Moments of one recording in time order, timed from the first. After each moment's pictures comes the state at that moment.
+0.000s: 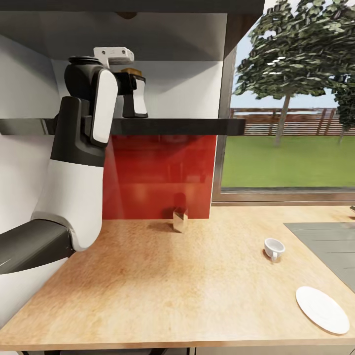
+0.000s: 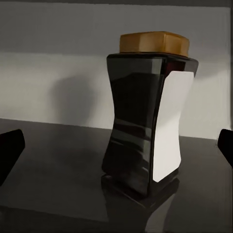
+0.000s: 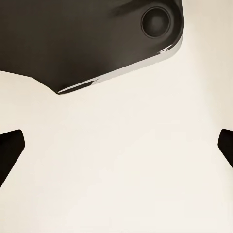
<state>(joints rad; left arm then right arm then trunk) -1.55 -0.17 -0.11 -1.23 0.18 0.98 0.50 0.00 -0.21 -0.35 0.05 1.58 -0.31 0.11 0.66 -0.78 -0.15</state>
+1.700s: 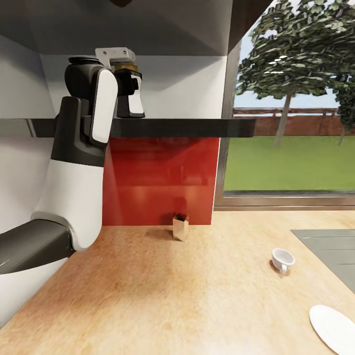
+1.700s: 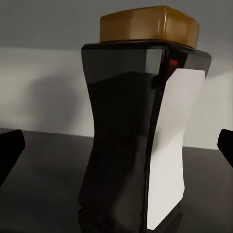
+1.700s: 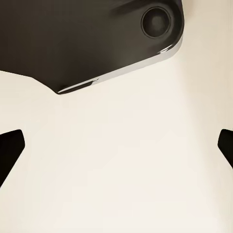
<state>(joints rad) -1.55 -0.17 -0.11 -1.23 0.20 0.98 0.50 0.00 -0.21 -0.35 0.05 1.58 -0.31 0.11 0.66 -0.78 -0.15</state>
